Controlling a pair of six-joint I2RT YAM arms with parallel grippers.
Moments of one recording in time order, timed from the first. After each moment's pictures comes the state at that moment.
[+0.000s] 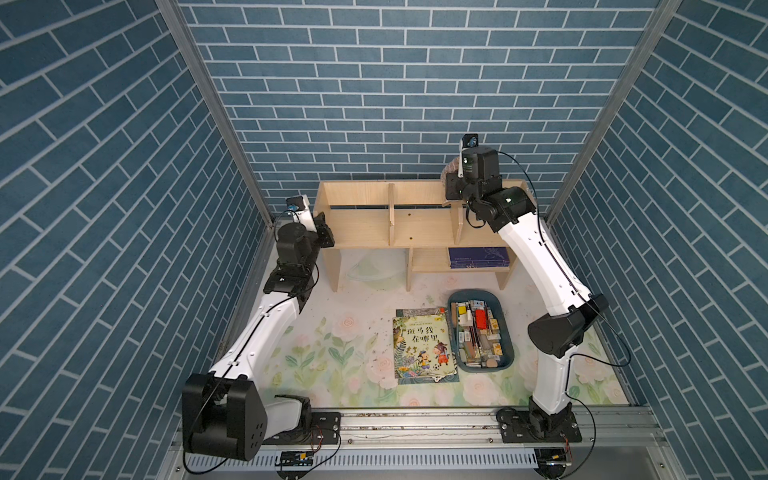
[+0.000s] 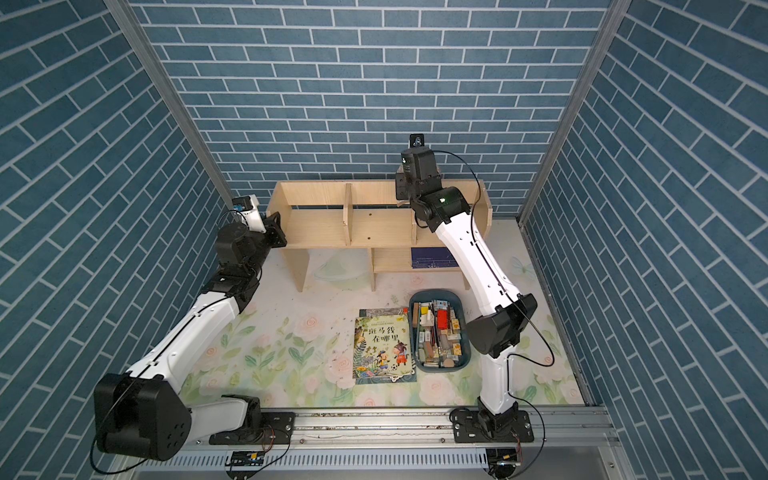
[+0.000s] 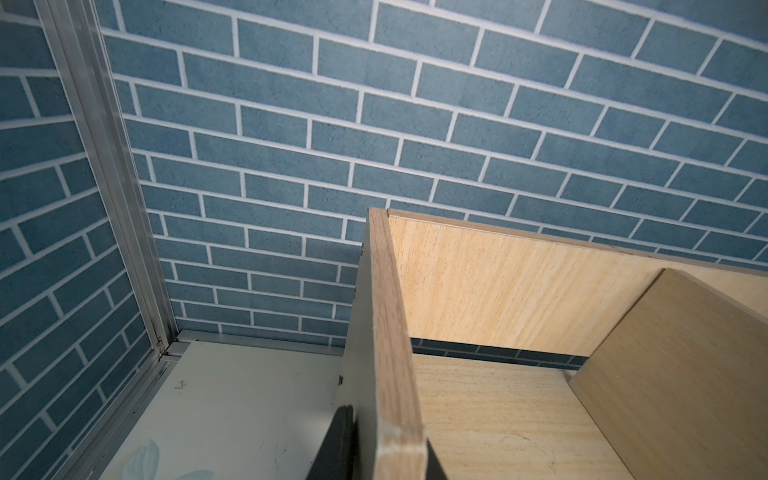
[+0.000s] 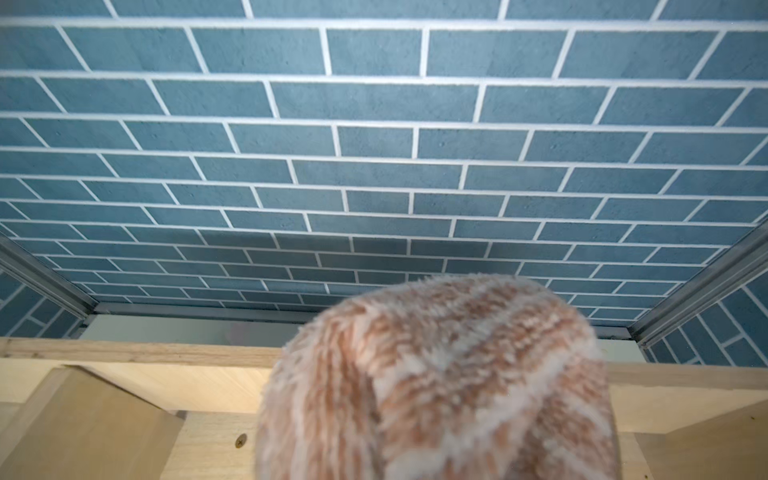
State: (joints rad) left arm -0.14 1.27 0.99 0.20 -0.07 -0.21; right arm 0.58 1.97 2.36 -0.79 0.40 0.15
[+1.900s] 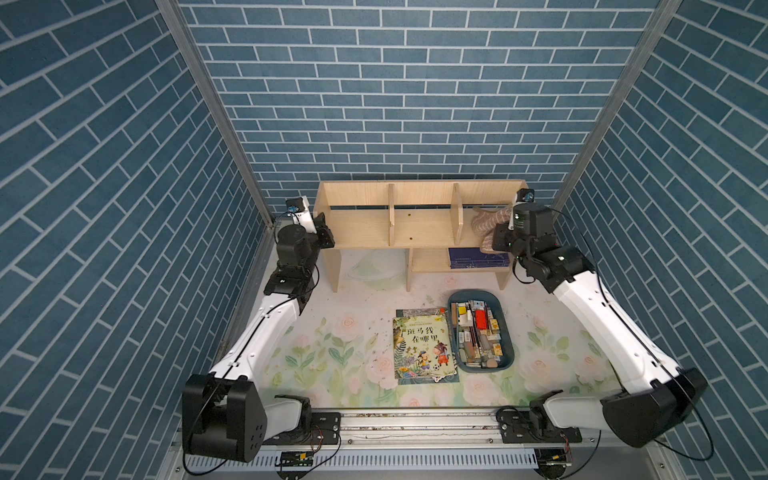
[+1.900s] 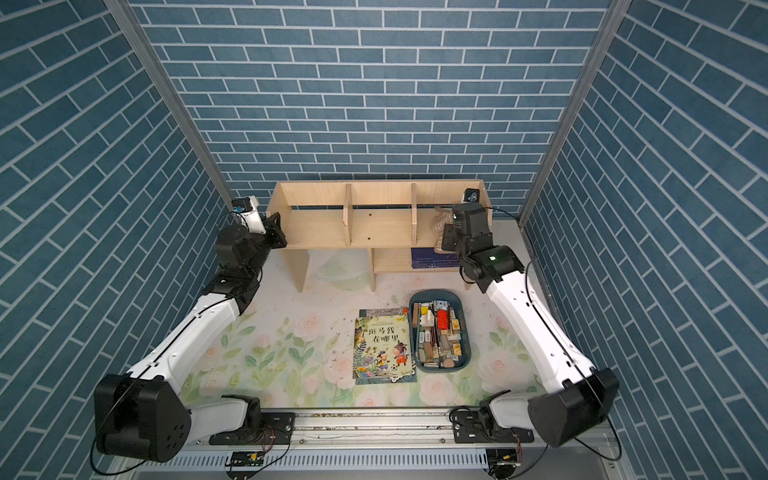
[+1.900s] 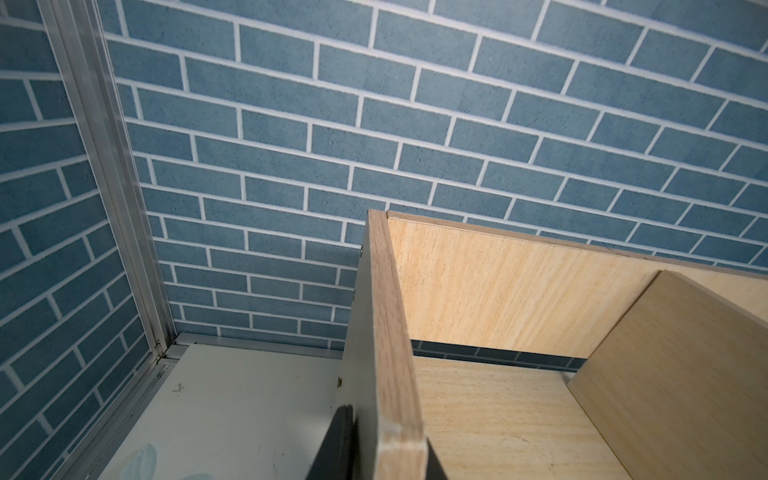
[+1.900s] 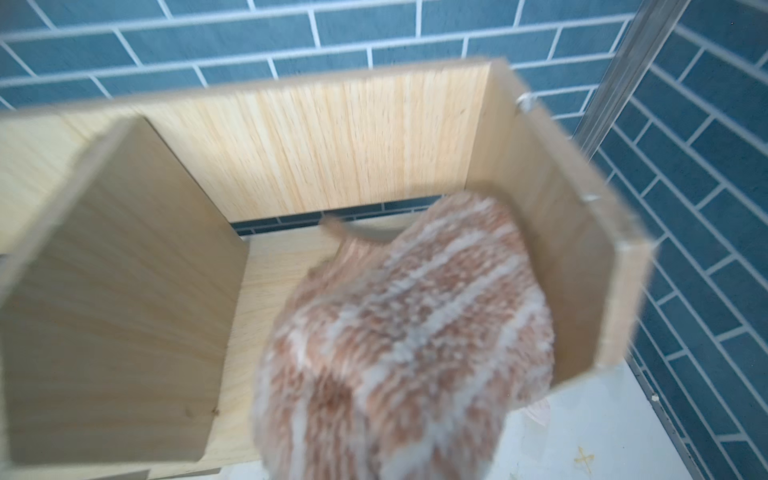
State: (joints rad) left arm -0.14 1.27 0.98 0.23 -0.07 -0.21; right arm 0.46 1.27 1.45 -0.64 0.38 0.27
